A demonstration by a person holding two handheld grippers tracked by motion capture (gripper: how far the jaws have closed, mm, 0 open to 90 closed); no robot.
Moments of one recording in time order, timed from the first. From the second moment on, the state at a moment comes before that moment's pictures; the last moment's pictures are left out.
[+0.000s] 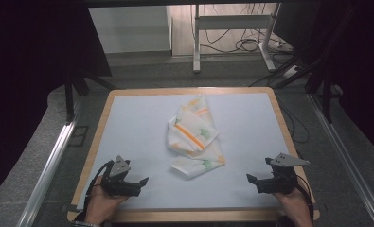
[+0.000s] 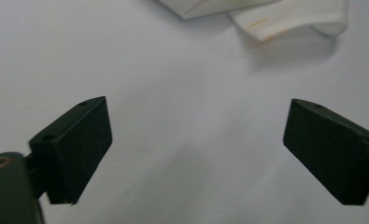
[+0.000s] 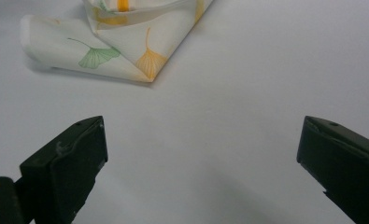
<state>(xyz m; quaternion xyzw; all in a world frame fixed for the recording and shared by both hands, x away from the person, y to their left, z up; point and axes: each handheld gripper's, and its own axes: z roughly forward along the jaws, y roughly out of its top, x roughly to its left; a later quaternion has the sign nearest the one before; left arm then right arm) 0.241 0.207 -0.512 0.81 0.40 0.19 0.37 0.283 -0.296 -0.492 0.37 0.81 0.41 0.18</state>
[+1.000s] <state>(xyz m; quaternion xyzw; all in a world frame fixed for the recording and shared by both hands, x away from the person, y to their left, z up) 0.290 0.142 -0.490 0.83 0.34 0.15 0.41 0.284 -0.292 -0.495 0.38 0.82 0.38 0.18</state>
